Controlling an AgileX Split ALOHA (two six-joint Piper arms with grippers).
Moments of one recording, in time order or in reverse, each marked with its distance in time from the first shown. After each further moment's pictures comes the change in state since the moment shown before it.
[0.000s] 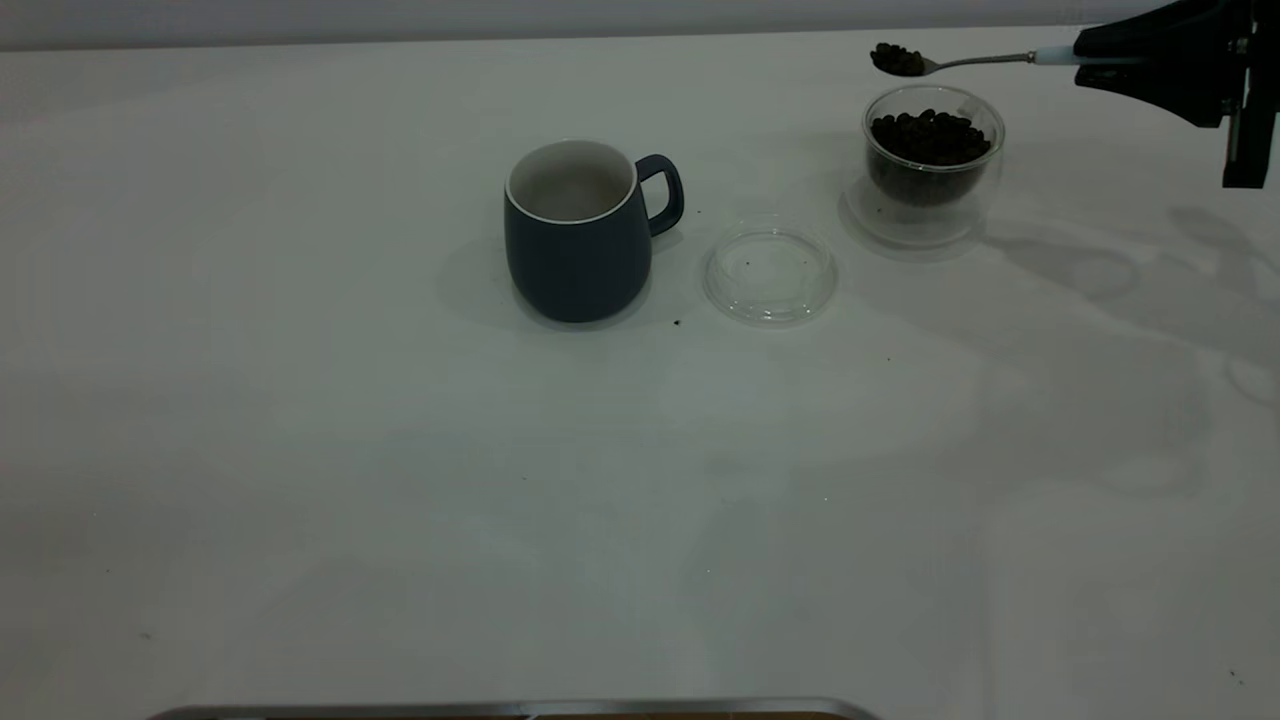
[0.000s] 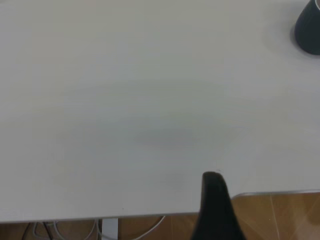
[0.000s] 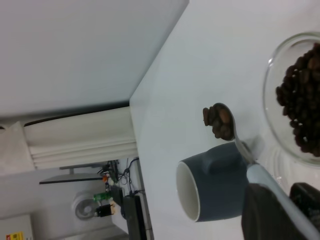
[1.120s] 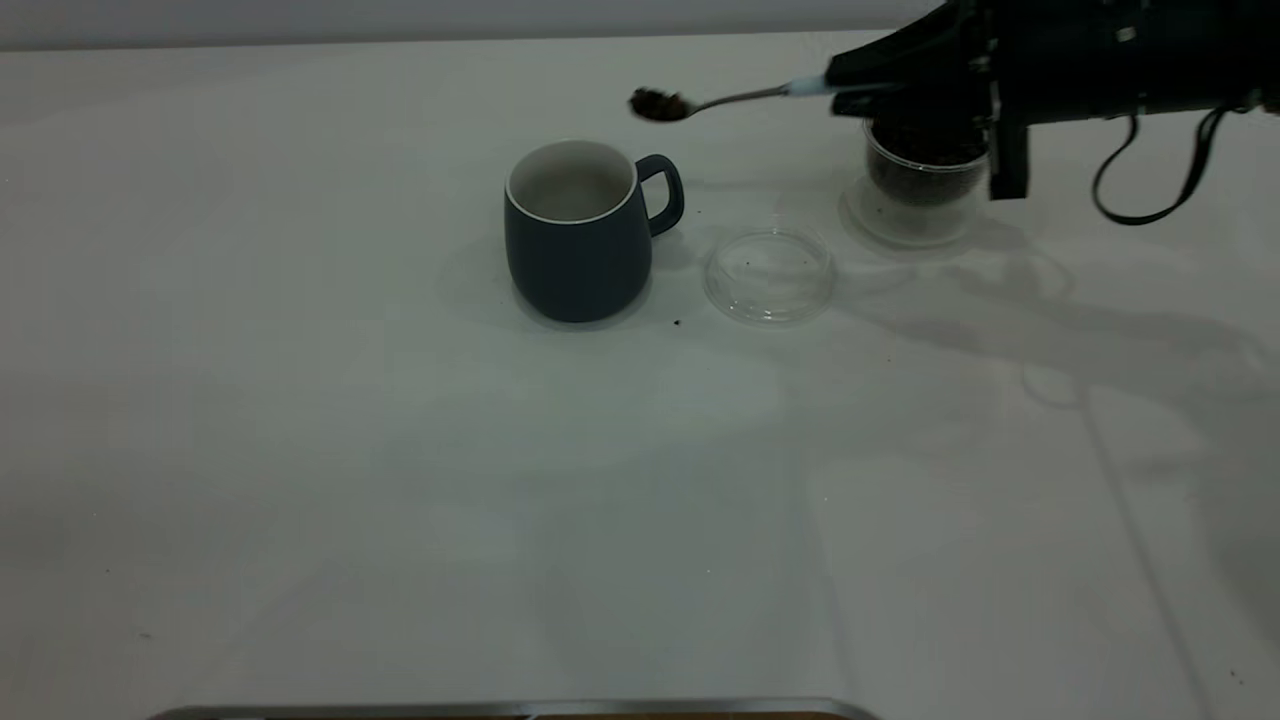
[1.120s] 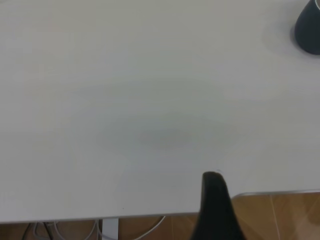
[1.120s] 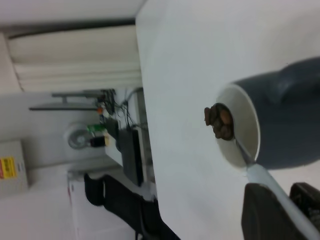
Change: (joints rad) left arm 0.000 0.000 0.000 0.000 0.000 0.002; right arm 0.349 0.000 0.000 0.114 -0.050 -0.011
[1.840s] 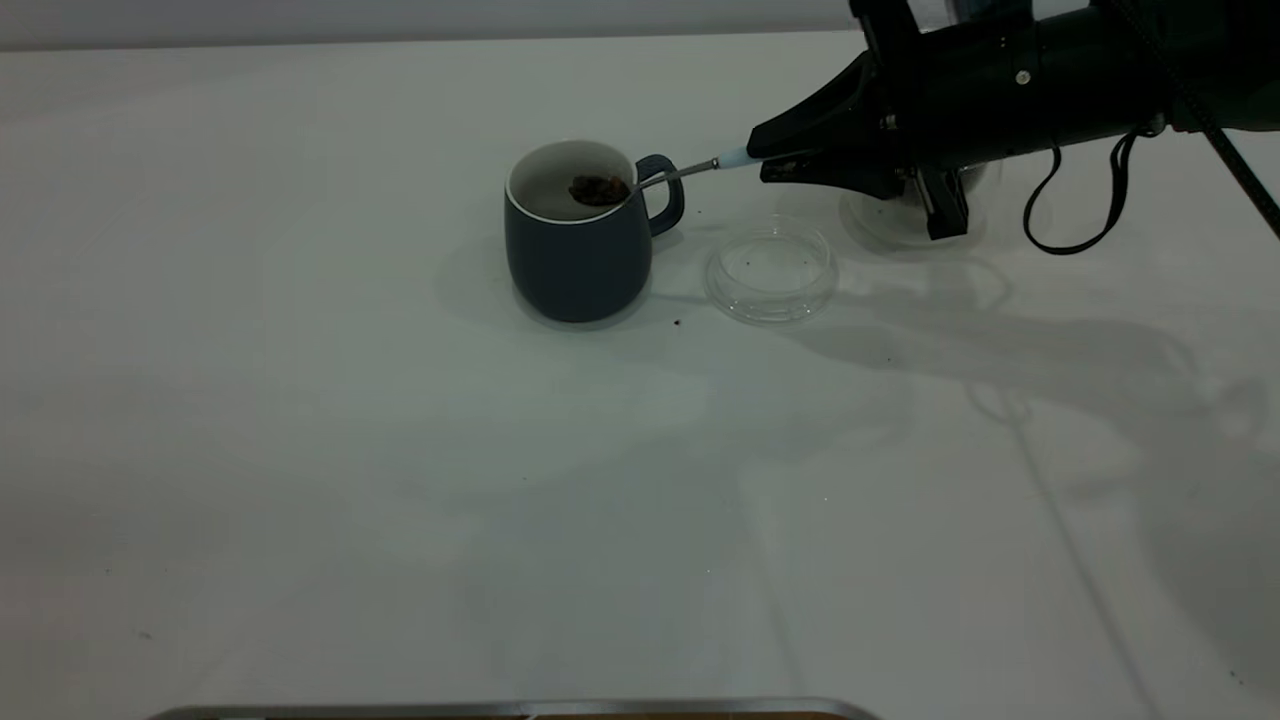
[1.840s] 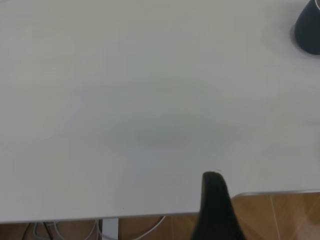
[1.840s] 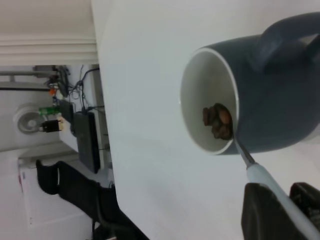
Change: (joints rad) left arm 0.000 0.000 0.000 0.000 0.000 0.000; right arm 0.107 0.000 -0.003 0.007 -0.144 -0.017
